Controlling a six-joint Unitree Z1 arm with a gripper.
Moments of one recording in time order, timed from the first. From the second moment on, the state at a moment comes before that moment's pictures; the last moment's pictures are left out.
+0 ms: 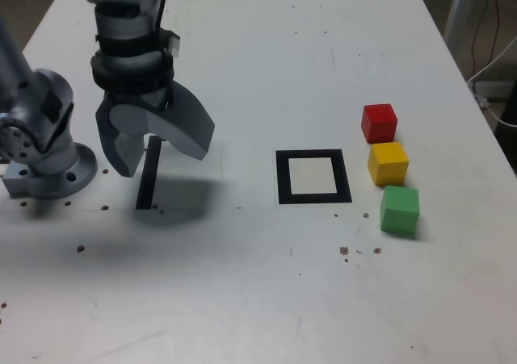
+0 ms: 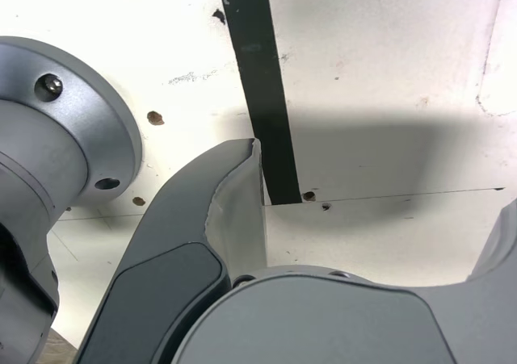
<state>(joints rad) -0.08 1.44 -0.75 0.96 -0.07 0.01</state>
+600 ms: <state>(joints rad) -0.08 1.44 -0.75 0.99 -0.07 -0.01</state>
